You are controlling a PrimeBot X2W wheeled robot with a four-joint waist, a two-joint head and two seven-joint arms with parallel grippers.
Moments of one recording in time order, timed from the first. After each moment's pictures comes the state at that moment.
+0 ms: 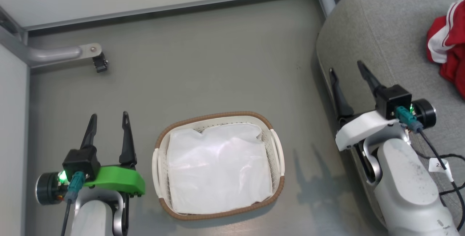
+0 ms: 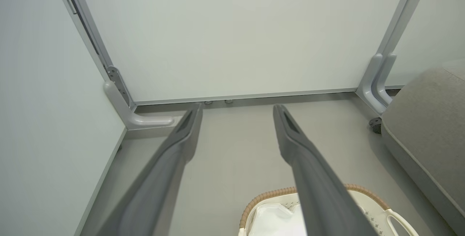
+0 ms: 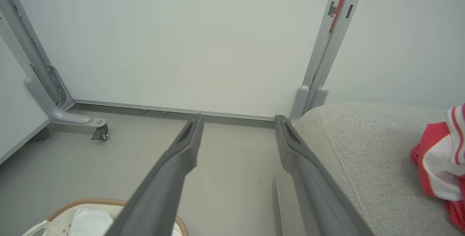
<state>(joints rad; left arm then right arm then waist) -0.22 0.05 -0.01 0.33 -0.11 -0.05 -0.26 -0.48 -0.08 0.08 0.45 0.07 0.13 -0.26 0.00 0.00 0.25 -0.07</state>
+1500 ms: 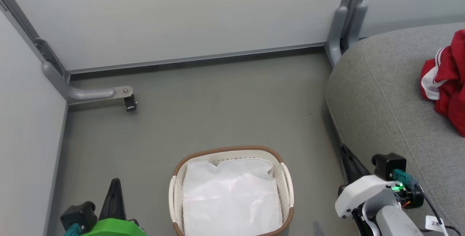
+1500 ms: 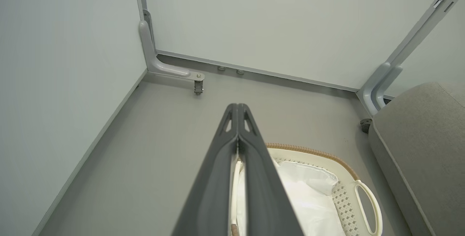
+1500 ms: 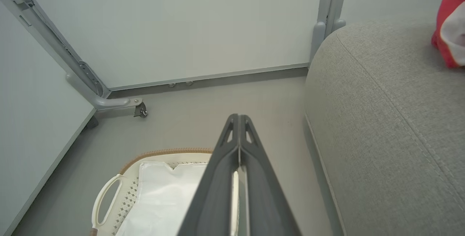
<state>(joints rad) 0.00 0.04 -0.01 0.37 -0.32 -0.06 -0.22 -0.22 -0.04 0.09 0.52 0.25 0.13 -0.22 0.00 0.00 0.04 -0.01</state>
